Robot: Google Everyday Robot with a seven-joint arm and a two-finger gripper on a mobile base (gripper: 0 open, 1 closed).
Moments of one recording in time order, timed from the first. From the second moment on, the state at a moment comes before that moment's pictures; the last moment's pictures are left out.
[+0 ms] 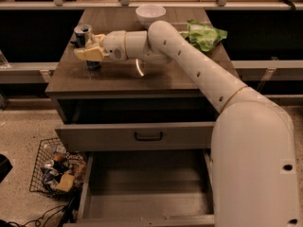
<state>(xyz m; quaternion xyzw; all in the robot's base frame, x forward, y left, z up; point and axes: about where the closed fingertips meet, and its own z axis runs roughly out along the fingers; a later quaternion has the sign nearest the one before) 0.717 0.212 0.886 -0.51 0.53 0.45 0.51</state>
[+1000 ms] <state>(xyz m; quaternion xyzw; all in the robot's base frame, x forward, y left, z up) 0.693 0.207 0.954 -0.53 0.53 0.41 0.52</state>
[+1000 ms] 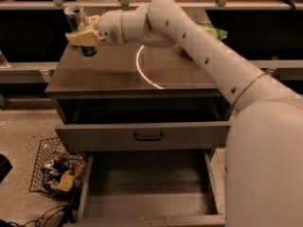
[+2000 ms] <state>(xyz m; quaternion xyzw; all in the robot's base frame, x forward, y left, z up) 0.547 0.179 1.018 -0.55 0.52 0.36 0.54</state>
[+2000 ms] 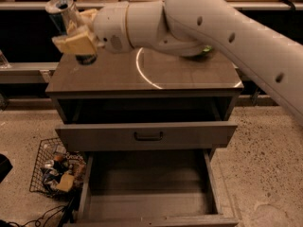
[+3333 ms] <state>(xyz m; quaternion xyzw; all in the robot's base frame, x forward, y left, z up) 0.426 0.029 0.849 -0.52 0.57 0.36 0.53</state>
